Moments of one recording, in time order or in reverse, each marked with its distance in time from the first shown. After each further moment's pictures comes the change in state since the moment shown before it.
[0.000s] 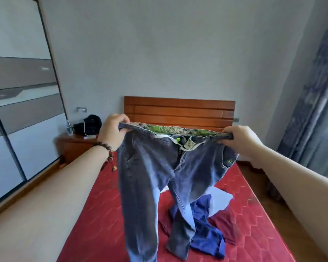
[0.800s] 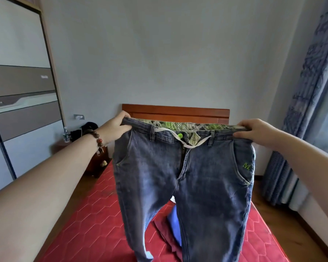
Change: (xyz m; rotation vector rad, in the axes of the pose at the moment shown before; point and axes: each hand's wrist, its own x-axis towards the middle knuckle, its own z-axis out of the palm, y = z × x) left_hand 0.022 0.018 -0.041 -0.166 -0.382 -0.129; right_hand -0.006 0.017 -0.076 0.336 -0.150 0.138
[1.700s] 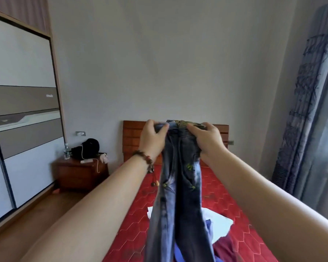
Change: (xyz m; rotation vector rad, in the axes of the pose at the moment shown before) left_hand 0.004 0.119 0.069 -0.507 0.485 0.007; right_hand -0.005 -0.153 0.081 0.964 0.337 0.130
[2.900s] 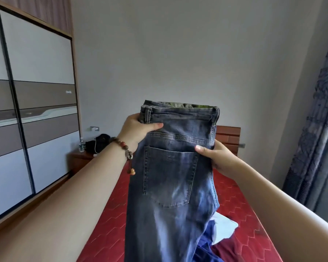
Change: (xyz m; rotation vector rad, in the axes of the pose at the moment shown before) left_hand 0.001 0.038 -0.074 -0.188 -0.155 -0.096; right_hand -0.008 0.021 -0.053 0.061 -0.575 0.037
